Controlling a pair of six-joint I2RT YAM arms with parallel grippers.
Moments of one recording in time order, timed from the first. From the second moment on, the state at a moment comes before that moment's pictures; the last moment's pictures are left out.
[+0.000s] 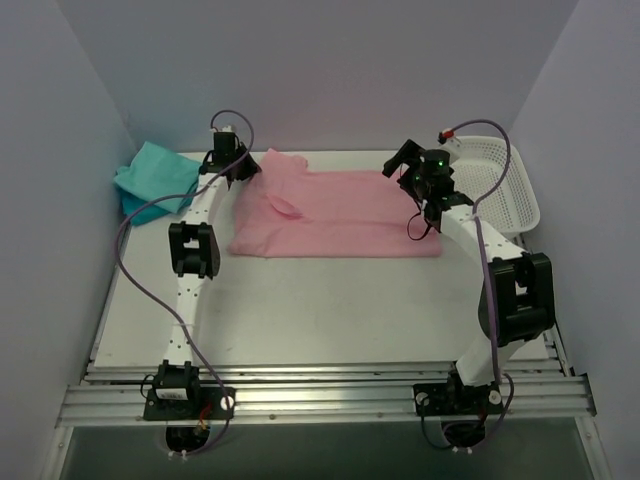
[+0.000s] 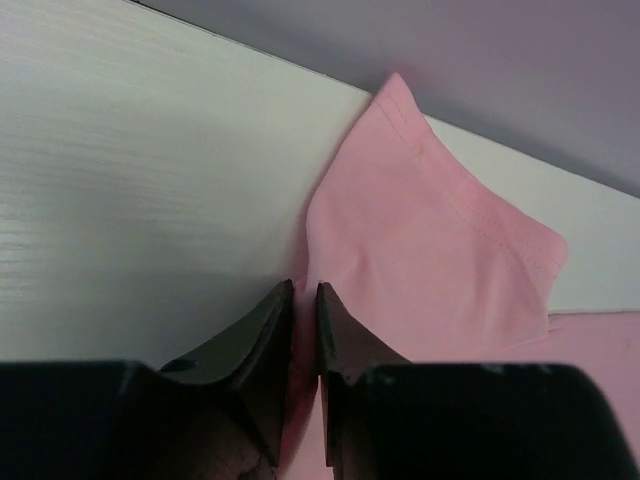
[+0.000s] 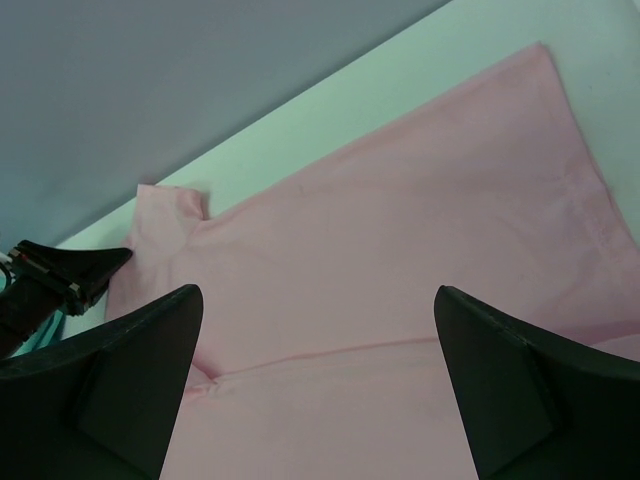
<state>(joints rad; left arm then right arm) -0.10 2.90 2.76 -0.46 0.16 -0.59 0.19 1.68 1.23 0.08 0.12 0.67</state>
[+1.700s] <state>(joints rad) -0.12 2.39 1.94 -0.41 -0.10 -0.56 0.11 2.43 2.05 -0.12 0.27 0.55</state>
